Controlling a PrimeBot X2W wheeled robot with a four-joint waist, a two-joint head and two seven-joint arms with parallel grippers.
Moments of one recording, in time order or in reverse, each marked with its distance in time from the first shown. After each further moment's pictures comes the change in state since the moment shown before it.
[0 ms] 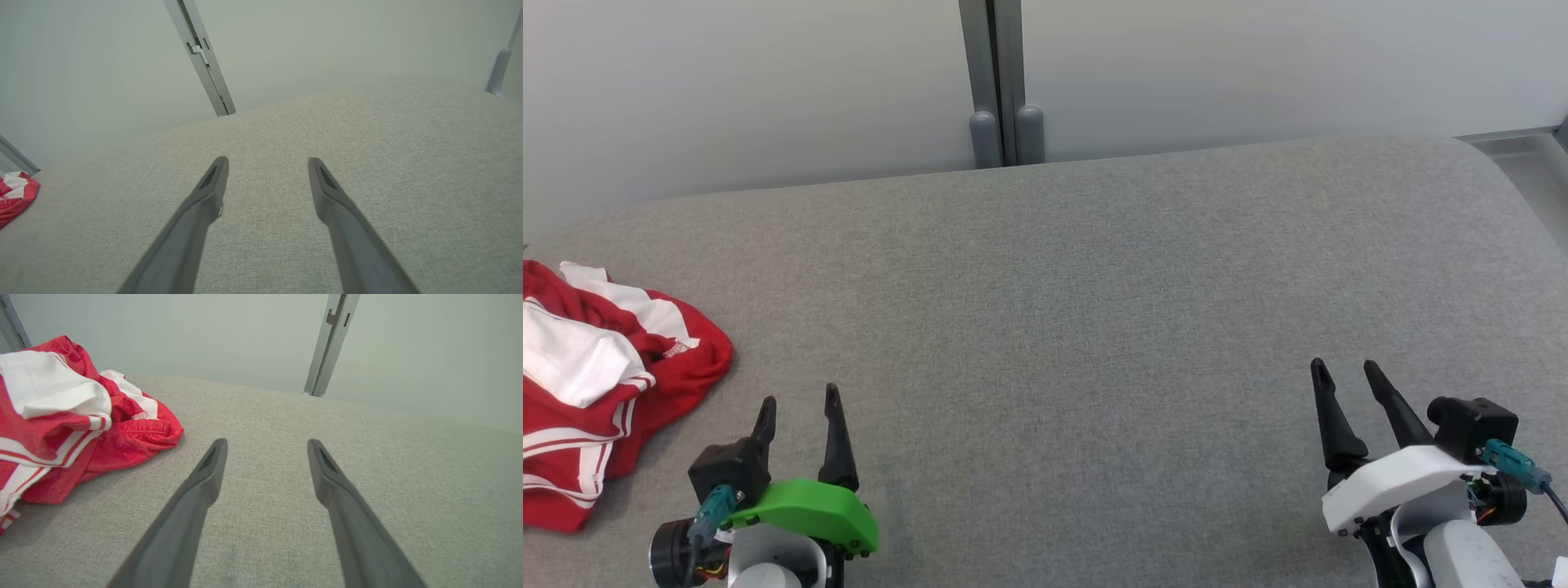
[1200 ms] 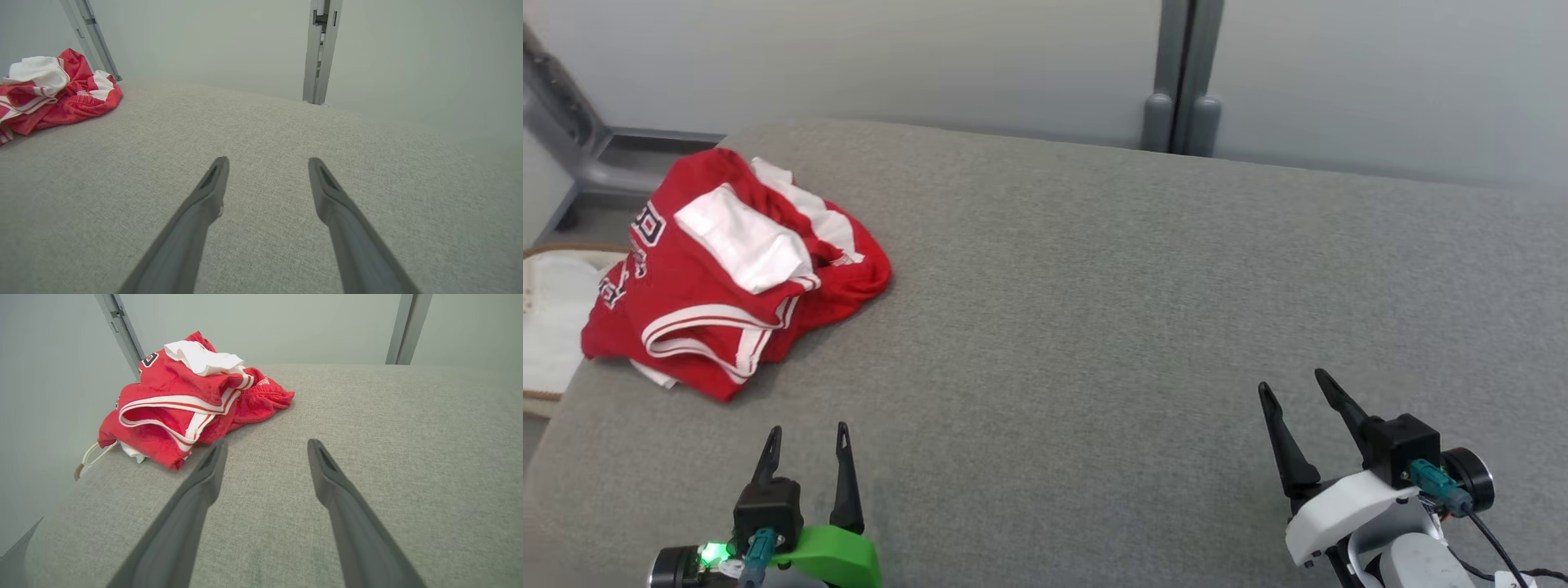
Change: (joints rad) left arm 0.058 -0.032 0.040 0.041 0.284 -0.014 -0.072; right arm 0.012 0.008 0.072 0.012 -0.268 0.001 -0.072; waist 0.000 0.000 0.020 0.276
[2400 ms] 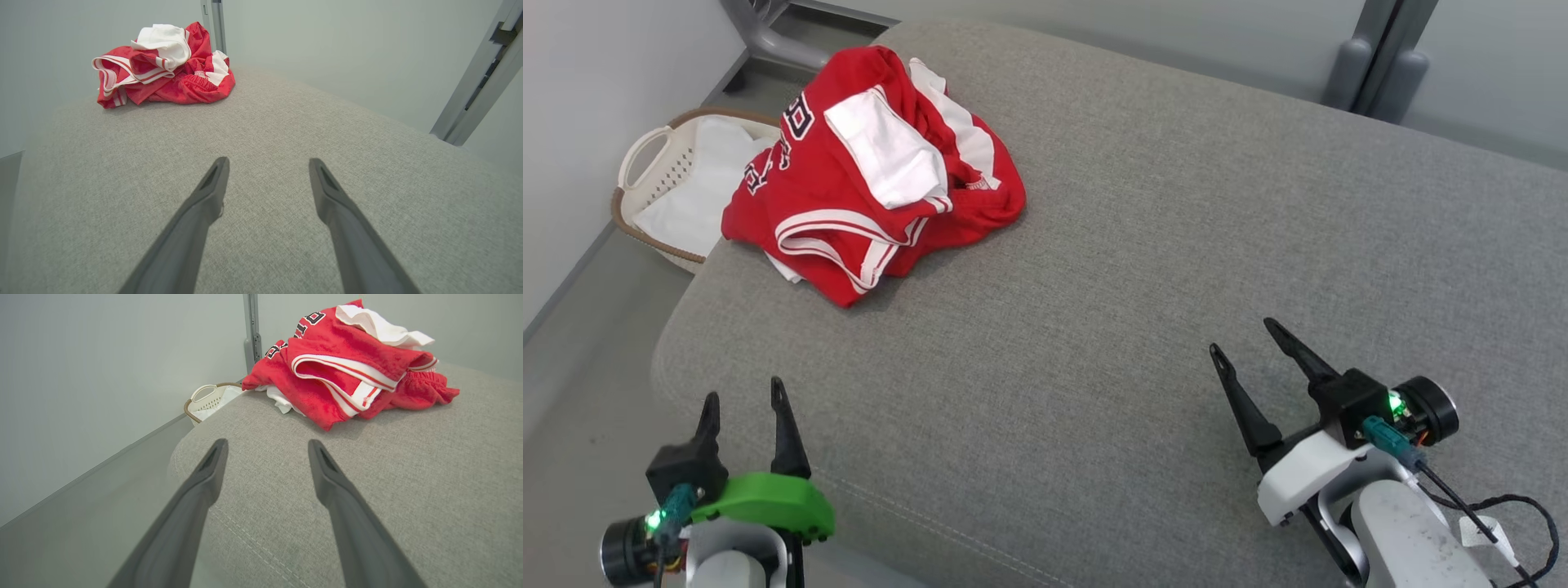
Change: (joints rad) left arm -0.093 -0.025 0.172 0.082 -0.095 -0.064 -0.015; right arm -0.118 -0.054 0.153 0.015 -0.047 0.000 -0.014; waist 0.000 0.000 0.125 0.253
